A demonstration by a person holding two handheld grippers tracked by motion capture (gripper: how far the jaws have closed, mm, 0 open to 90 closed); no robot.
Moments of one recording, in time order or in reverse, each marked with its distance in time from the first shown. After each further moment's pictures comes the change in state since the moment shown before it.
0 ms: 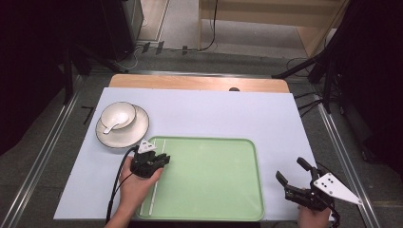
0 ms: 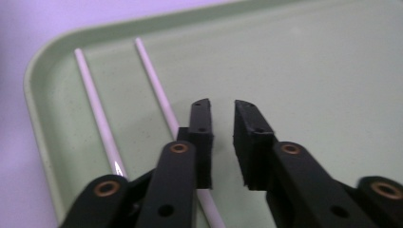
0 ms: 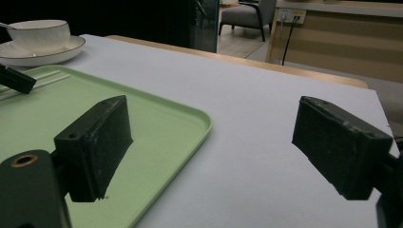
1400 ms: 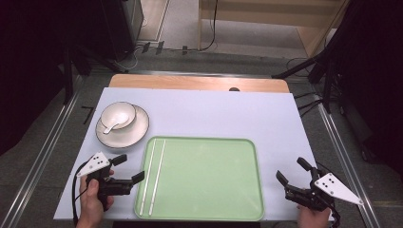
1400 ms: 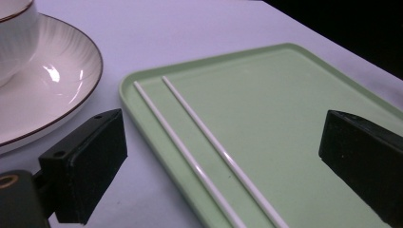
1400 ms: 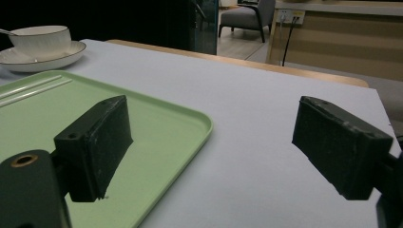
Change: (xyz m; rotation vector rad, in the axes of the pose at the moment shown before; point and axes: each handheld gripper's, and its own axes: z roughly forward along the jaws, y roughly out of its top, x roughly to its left) left arm 0.044 -0.040 -0.093 -0.253 -0.134 0.059; right arm 0.000 0.000 0.000 -0.010 0.000 0.020
